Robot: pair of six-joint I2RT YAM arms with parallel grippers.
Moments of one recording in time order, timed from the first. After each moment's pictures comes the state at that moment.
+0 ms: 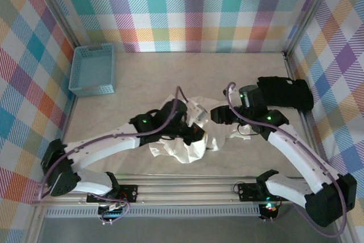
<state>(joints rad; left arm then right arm) -1.01 1.38 1.08 -0.37 0.28 -0.36 0.47 1.07 0.91 -0.60 -0.35 0.31</state>
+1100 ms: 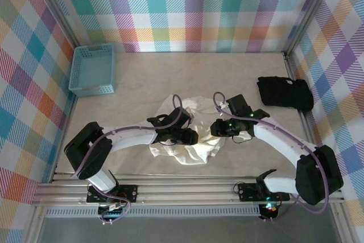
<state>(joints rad) -0.89 1.61 0.92 -0.27 0.22 -0.72 0.49 1.25 0.79 -0.60 -0.42 0.41</state>
